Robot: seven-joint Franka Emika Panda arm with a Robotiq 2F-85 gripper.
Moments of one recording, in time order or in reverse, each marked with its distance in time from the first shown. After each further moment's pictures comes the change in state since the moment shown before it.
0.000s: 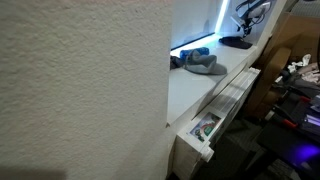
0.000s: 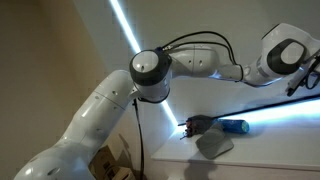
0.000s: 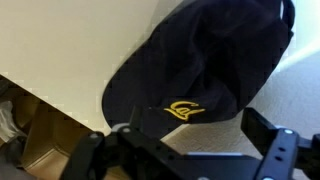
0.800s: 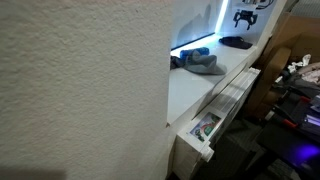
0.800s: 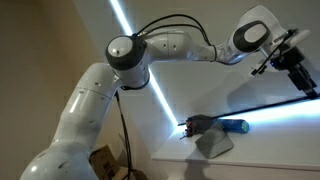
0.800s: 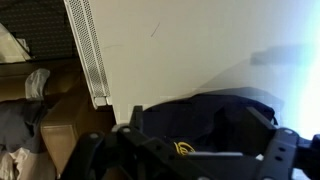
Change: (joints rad) arm 0.133 -0.253 -0.036 -0.163 0.090 -0.355 -0.582
